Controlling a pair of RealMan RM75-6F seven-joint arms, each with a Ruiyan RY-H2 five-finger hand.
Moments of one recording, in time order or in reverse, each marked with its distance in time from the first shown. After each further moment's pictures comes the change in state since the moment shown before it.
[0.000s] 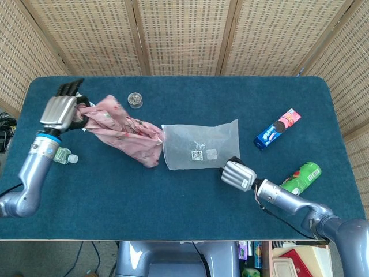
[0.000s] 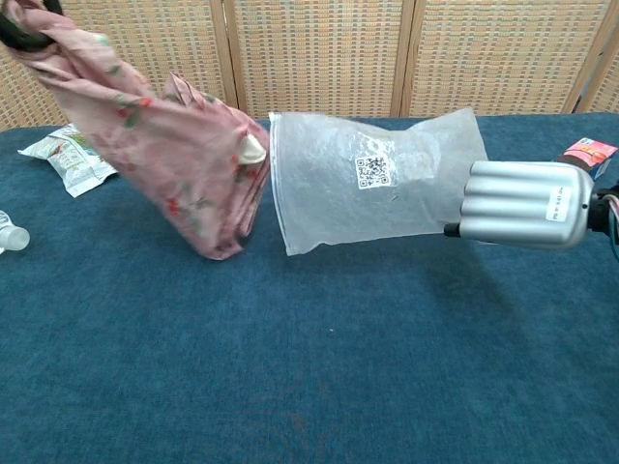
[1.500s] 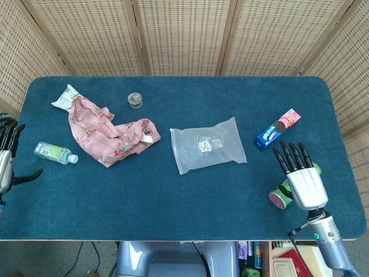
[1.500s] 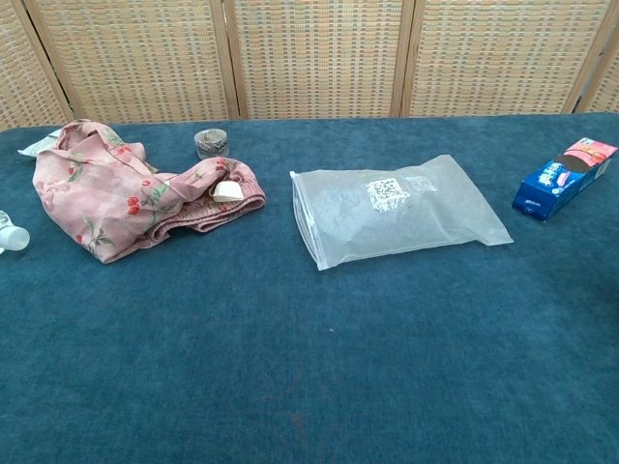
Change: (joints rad) left arm 0.529 0.085 0.177 -0.301 0.383 0.584 -0.052; right arm -0.491 0.305 0.165 -0.701 0.346 0.397 0.183
